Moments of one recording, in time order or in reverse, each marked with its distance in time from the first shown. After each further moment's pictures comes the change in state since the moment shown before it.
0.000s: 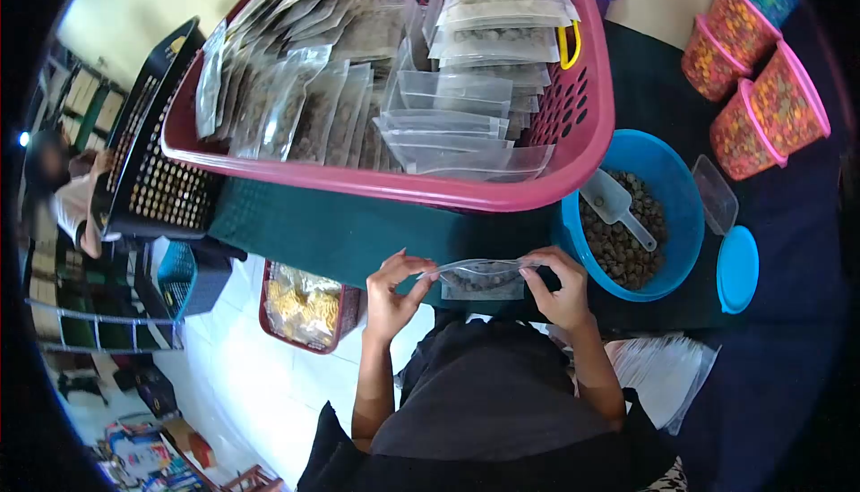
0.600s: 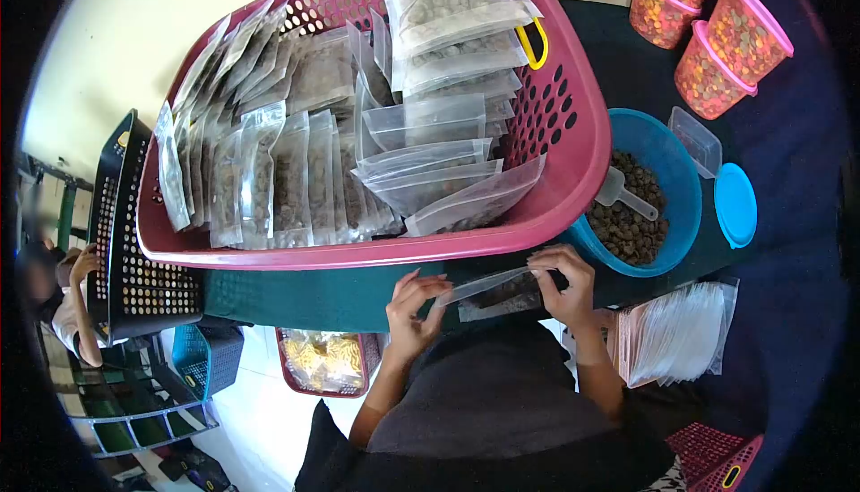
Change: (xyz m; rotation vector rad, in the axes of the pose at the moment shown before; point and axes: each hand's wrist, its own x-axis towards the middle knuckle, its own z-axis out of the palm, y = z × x) left_hand 0.028 -0.027 -0.006 -0.010 -0.168 0.223; right_hand 0.001 0.001 0.028 -0.207 0.277 0.023
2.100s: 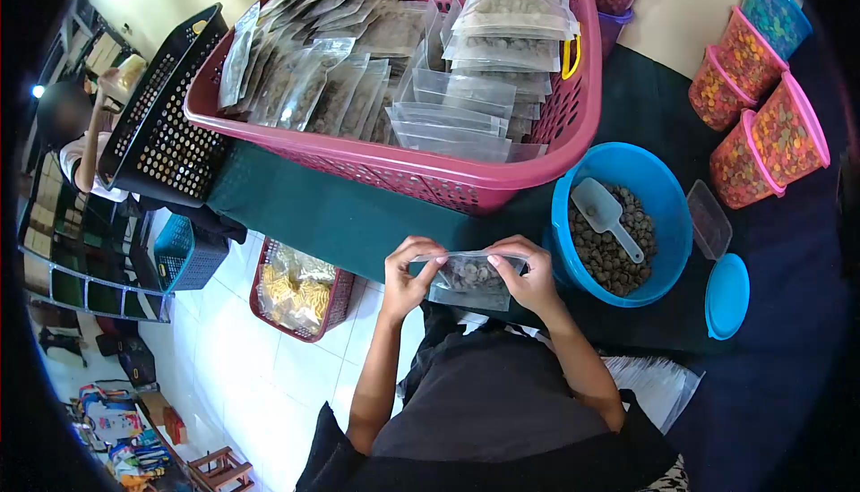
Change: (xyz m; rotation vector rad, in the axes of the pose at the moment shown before) left_hand -0.023 0.021 0.050 -0.253 0.316 -0.208; right_hand 0.011 0.024 -0.002 0.403 -0.392 -0.072
